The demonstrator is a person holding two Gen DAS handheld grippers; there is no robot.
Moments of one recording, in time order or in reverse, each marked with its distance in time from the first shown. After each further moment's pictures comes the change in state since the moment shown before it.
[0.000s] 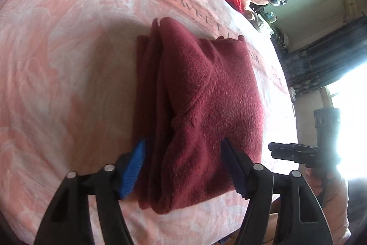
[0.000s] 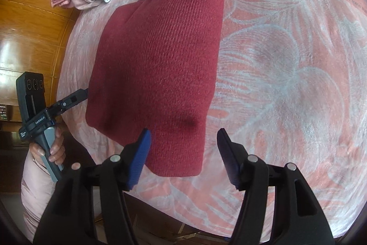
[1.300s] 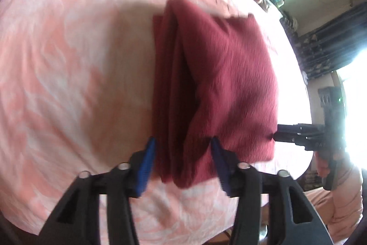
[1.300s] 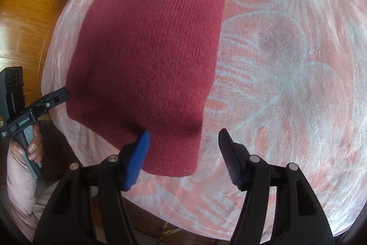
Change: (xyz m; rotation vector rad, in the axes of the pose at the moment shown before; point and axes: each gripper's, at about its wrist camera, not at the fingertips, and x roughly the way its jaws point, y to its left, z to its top) left arm -0.004 -0.001 -0.019 0.044 0.049 0.094; right arm 0.030 0.011 0.004 -0.049 0.028 -0.102
